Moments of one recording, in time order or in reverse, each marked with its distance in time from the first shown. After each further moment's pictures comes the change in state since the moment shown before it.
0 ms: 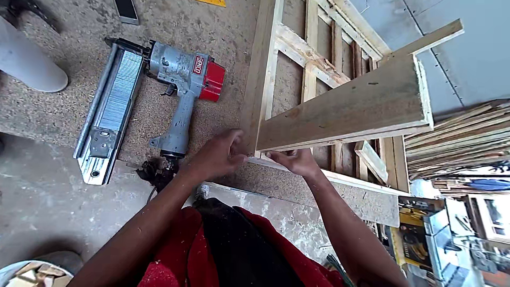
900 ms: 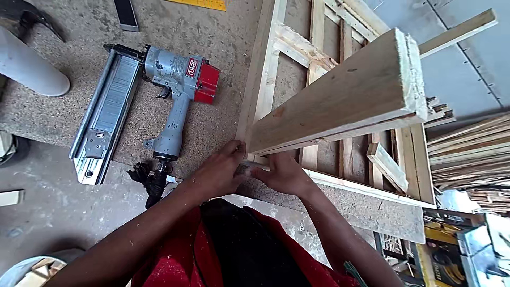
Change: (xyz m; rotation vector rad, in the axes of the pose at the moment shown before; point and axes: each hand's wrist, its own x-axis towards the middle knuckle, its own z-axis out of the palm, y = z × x) left_hand -0.010 0.018 0.034 0.416 -0.010 0.079; right_hand -0.003 -0.029 0.018 -0.493 -0.264 0.237
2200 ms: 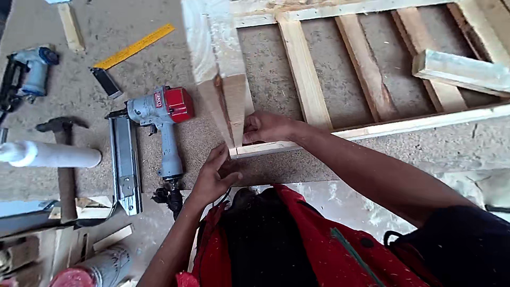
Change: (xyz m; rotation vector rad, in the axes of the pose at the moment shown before) left_hand -0.014 -0.015 0.021 -0.324 0.081 -0.025; right_hand 0.049 0.070 -0.016 0.678 -0.254 -0.078
